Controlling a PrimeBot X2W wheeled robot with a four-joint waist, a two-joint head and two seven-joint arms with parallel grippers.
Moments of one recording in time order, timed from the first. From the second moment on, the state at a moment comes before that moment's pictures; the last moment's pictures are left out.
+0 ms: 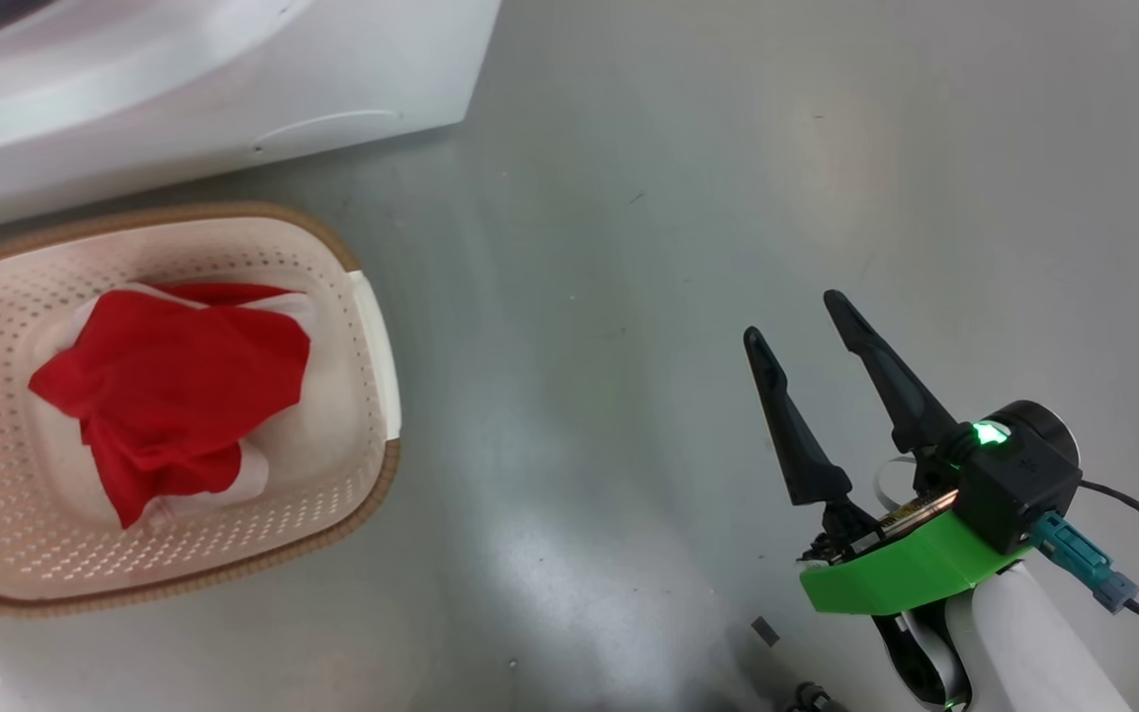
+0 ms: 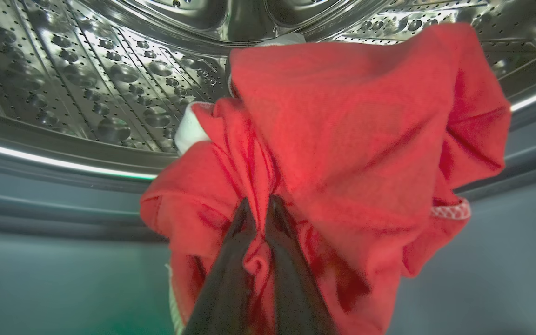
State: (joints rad) left arm -1.42 0.30 -0.07 1.25 -0.41 -0.11 0.02; right arm -0.24 -0.05 0.21 0.05 0.25 0.12 -0.26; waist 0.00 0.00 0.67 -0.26
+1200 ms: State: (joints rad) left arm -0.91 0.24 -0.09 0.64 -0.41 -0.08 -0.25; right arm -0.27 -0.05 0.15 0.06 0.24 0.12 -0.26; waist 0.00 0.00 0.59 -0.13
